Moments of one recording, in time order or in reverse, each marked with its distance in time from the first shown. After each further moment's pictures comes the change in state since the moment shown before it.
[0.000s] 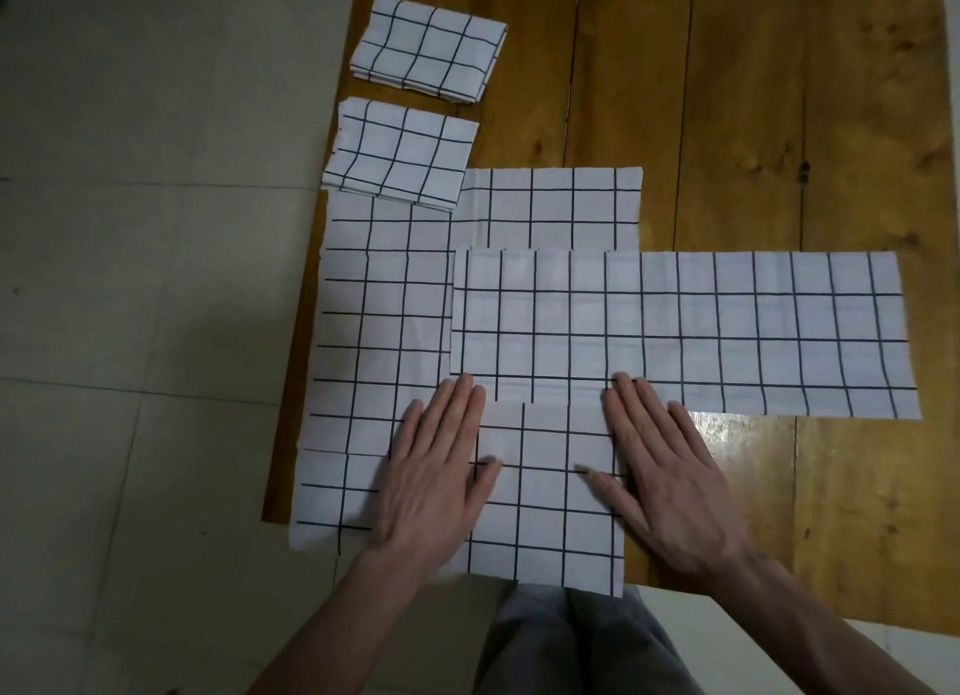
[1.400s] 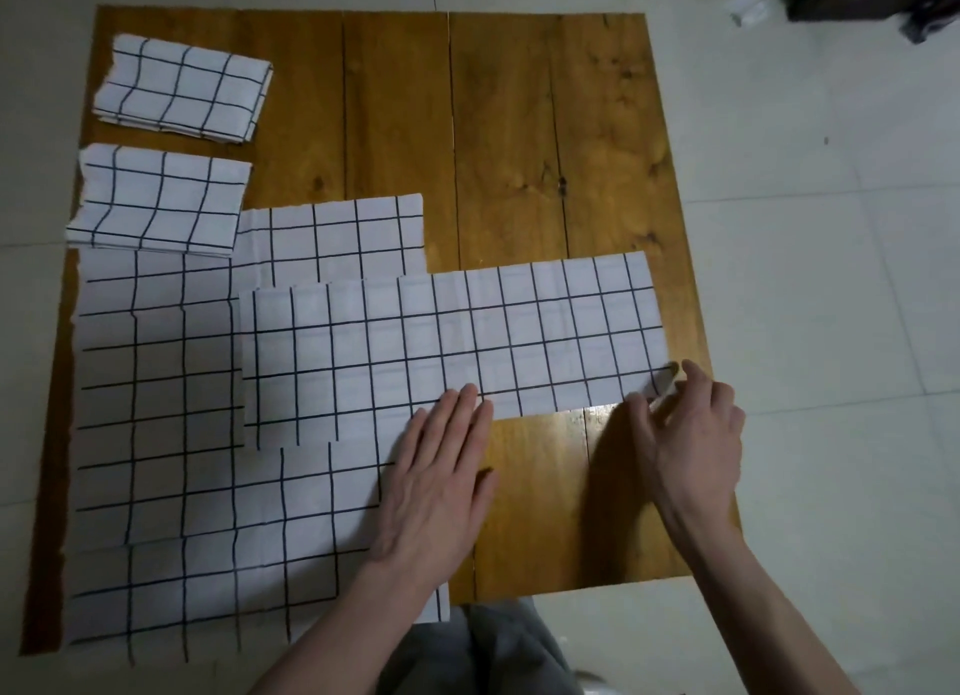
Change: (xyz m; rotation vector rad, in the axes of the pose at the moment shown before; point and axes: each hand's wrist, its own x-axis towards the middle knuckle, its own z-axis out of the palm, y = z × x) left_hand 0.066 0.166 0.008 0.005 0.053 0.246; right_hand -0.050 0.126 -0.062 0.249 0.402 0.997
